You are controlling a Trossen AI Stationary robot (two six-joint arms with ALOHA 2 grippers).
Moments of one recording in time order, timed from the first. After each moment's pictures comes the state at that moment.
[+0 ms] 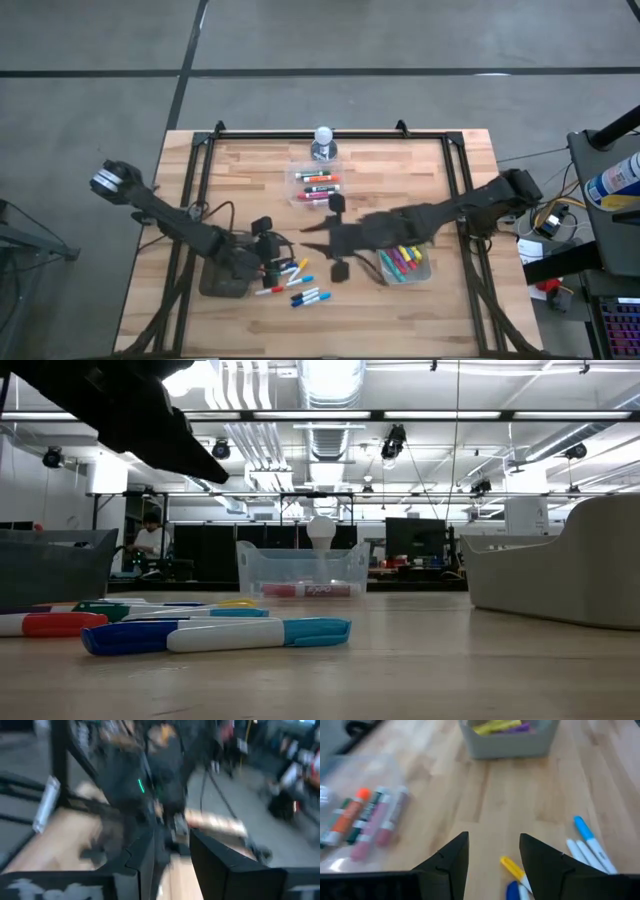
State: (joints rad) left arm -0.51 1.33 0.68 0.00 -0.61 -0.35; right arm 0.32 1.65 1.41 0.02 0.34 -0.17
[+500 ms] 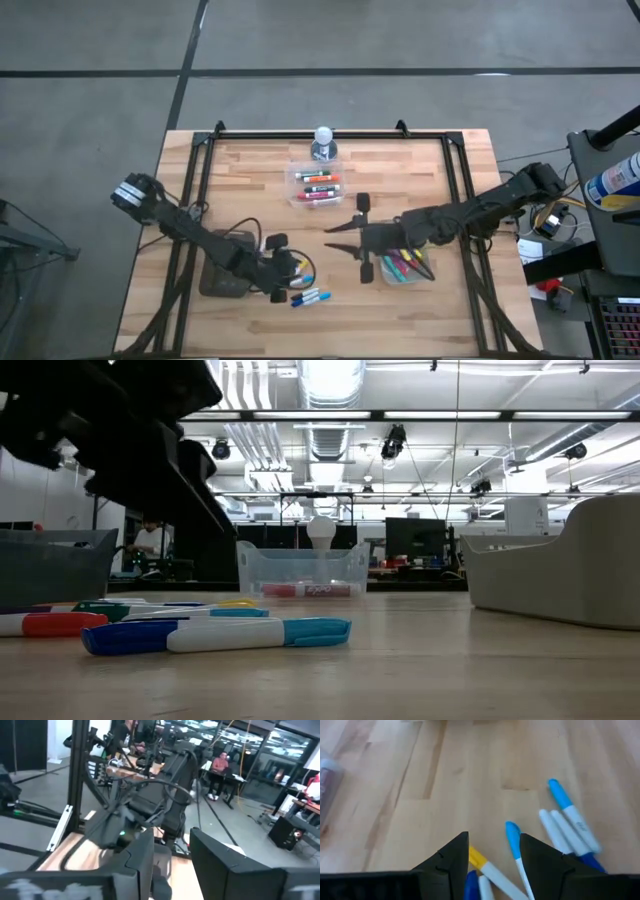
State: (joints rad) left arm -0.51 1.58 0.79 -0.01 -0.45 -0.36; right arm 0.36 1.44 1.10 0.30 0.34 -0.21
